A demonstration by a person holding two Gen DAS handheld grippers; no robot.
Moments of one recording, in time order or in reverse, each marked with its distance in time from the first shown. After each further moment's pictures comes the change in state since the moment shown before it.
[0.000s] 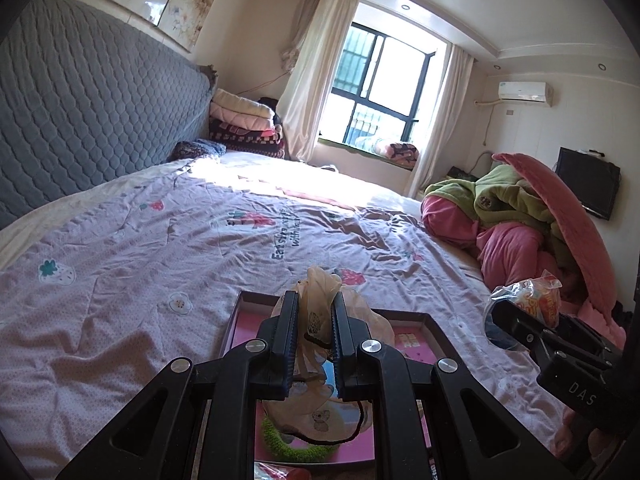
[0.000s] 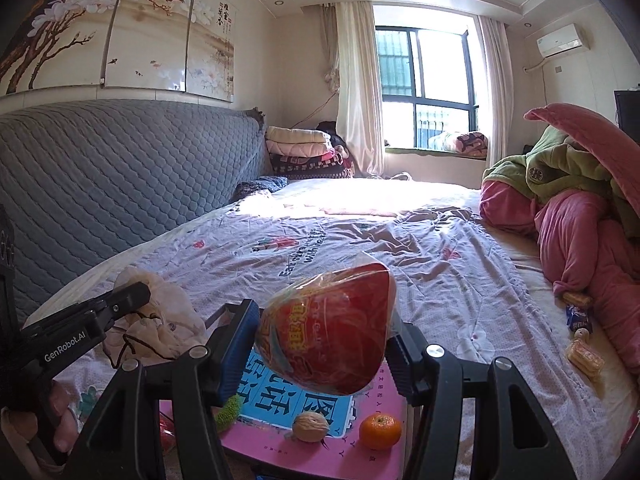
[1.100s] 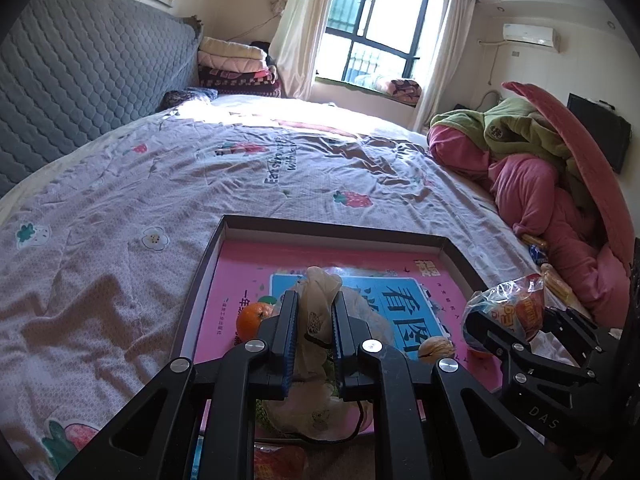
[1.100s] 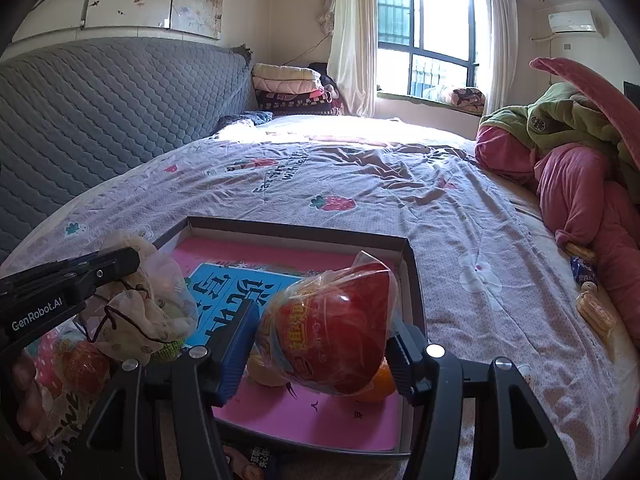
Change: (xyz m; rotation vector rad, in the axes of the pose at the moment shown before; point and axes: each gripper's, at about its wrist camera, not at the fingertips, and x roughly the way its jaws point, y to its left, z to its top) left arm 0.055 -0.014 -0.044 0.060 0.228 0.026; right arm 0.054 -0.011 -0.064 -0.033 0.220 -0.050
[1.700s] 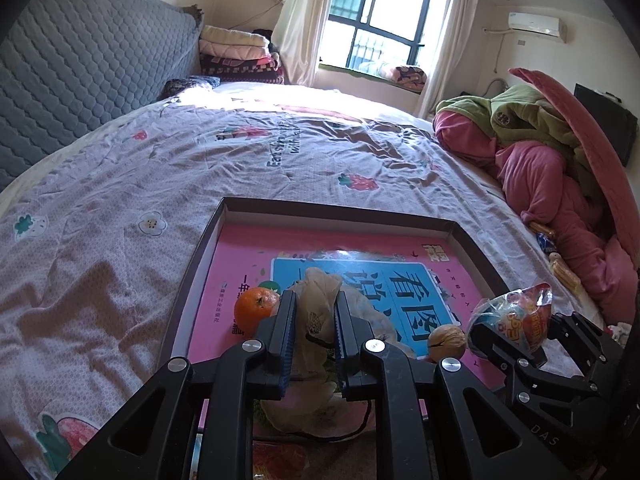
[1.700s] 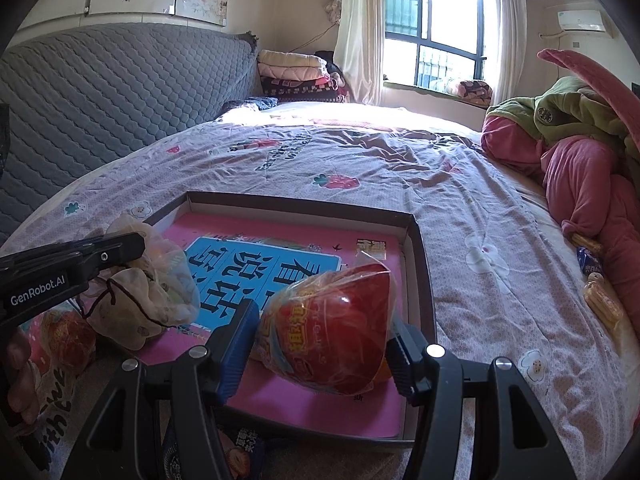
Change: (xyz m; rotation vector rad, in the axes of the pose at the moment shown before) left arm 0.013 -0.001 -0.006 0.003 0.048 0.024; right arm 0.006 -0.001 -0.016 -0.020 0.033 0.015
